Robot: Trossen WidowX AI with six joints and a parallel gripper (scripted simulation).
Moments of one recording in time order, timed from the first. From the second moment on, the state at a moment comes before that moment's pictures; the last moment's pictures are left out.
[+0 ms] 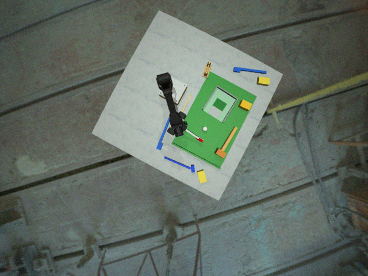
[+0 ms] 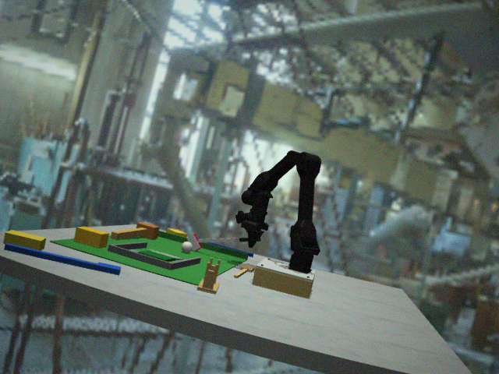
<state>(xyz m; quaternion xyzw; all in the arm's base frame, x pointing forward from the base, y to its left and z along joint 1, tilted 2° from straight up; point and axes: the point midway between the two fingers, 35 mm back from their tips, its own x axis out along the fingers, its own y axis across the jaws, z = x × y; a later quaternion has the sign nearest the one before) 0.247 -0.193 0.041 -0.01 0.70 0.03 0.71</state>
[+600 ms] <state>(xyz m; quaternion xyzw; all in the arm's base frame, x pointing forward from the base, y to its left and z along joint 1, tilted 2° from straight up) 0.241 -0.058 0.044 -0.02 0.71 0.04 0.71</state>
